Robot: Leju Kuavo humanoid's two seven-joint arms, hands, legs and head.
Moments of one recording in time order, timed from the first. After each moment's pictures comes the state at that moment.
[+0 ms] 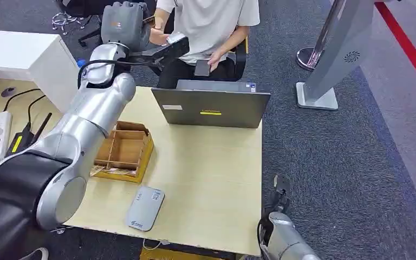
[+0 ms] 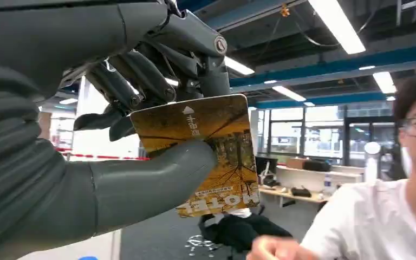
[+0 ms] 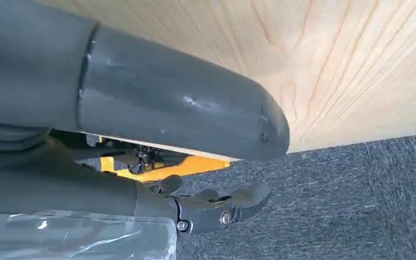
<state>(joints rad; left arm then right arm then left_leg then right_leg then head) -1.23 -0.11 -0.24 -0.44 -1.24 0.39 -0.03 -0.57 0.22 -0.25 -0.26 0.11 -0.40 0.28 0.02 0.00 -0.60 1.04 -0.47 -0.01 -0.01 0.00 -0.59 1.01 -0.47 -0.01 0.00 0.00</state>
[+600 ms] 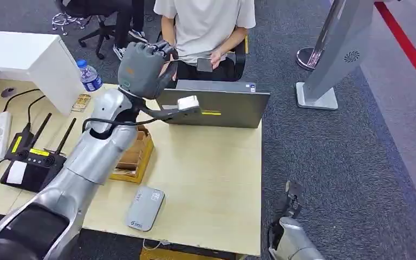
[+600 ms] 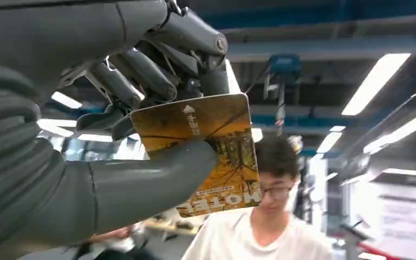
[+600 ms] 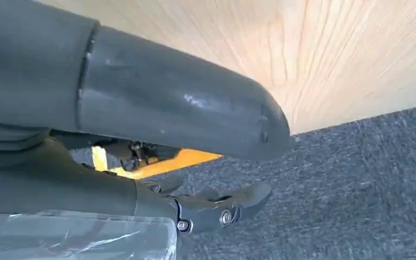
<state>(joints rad) -0.80 0.07 -0.56 -1.12 -0.94 0.38 -0.27 -0.54 0.16 -0.27 -0.26 0.05 -0.38 0.22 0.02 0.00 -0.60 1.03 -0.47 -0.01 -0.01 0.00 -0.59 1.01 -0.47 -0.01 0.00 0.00</state>
